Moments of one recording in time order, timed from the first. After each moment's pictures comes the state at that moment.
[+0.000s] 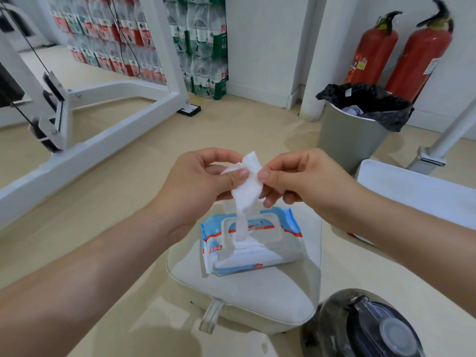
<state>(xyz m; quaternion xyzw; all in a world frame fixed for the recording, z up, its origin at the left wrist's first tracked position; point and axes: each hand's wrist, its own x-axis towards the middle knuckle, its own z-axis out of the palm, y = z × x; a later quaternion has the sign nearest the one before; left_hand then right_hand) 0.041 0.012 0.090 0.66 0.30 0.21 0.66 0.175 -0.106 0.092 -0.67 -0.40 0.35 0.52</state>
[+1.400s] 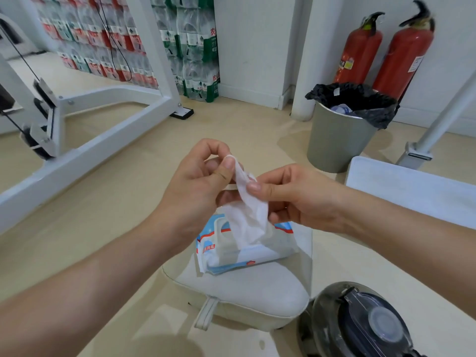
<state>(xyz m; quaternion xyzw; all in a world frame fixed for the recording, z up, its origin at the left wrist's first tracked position) 0.041 -0.008 0.089 0.65 0.17 0.26 0.70 0.176 -0.117 0.083 -0.57 -0.33 0.55 0.51</state>
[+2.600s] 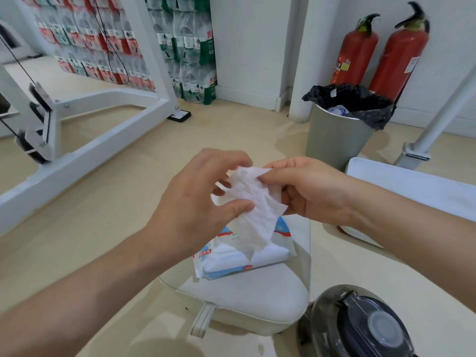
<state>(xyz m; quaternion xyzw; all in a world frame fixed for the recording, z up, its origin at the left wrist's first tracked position) 0.035 0.001 0.078 0.90 0.09 0.30 0.30 0.190 -0.115 0.089 -0.60 -0.30 0.51 0.53</state>
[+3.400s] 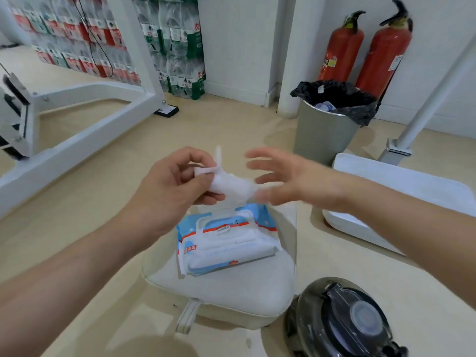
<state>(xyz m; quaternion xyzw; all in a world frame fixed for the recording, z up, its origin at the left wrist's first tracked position) 0.039 0.006 0.083 0.72 0.21 0.22 0.62 0.226 -0.130 0.068 -0.69 -0.42 0.42 0.42</state>
